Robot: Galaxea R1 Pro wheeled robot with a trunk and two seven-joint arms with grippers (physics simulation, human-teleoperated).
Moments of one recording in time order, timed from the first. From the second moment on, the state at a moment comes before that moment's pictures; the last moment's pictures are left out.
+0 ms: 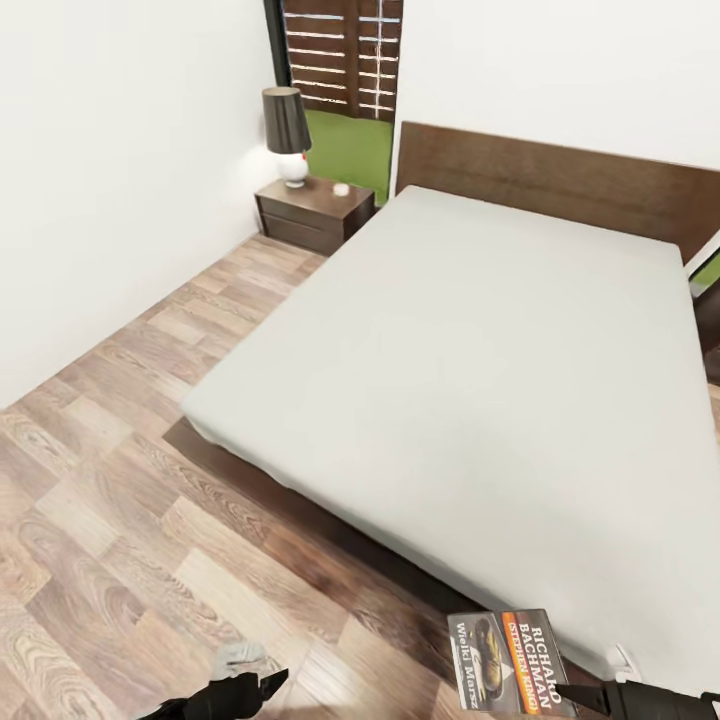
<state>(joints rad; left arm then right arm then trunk) -0.35 0.09 0.00 -0.41 0.24 0.09 -0.59 -0.41 -0.48 -0.15 -0.32 -0.04 0.26 1.33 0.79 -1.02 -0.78</state>
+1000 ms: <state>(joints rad) -0.35 0.08 -0.01 -0.40 0.24 0.09 -0.58 -0.41 -0.48 -0.15 -0.32 -0.04 0.26 1.33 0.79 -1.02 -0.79</state>
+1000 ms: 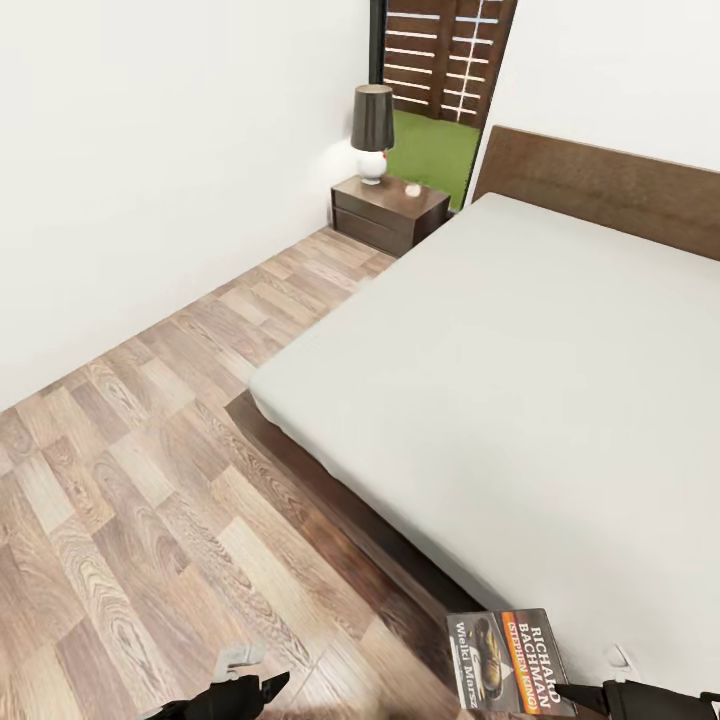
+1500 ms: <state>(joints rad) -0.35 0.08 -0.01 -0.40 0.24 0.09 -0.58 -0.41 -0.48 -0.15 -0.32 -0.04 0.26 1.33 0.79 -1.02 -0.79</state>
